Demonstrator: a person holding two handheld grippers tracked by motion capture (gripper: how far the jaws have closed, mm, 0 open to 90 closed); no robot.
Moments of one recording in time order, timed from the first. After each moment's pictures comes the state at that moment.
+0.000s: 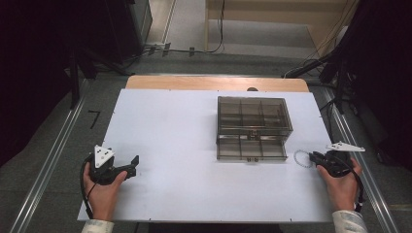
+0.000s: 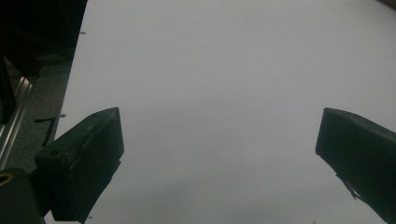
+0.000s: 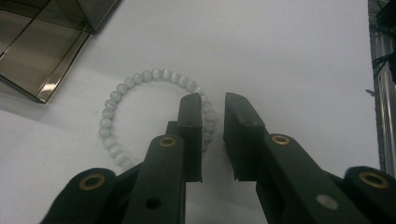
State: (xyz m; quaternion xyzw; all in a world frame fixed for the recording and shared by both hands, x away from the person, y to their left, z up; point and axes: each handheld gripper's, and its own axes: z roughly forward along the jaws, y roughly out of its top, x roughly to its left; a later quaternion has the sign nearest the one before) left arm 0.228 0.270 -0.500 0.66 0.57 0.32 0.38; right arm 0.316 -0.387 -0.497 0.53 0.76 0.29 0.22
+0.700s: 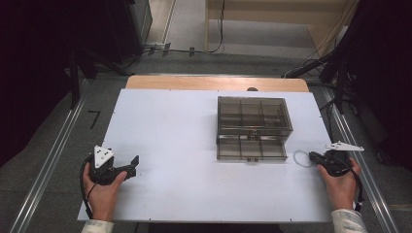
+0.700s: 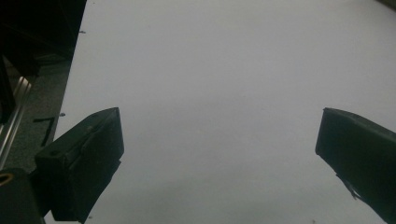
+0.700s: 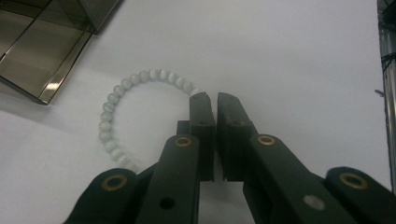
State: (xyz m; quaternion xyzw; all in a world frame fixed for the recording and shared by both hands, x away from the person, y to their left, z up) left arm 0.228 0.270 -0.500 0.66 0.57 0.32 0.38; right arm 0.318 -0.386 -0.498 0.53 0.77 0.29 0.21
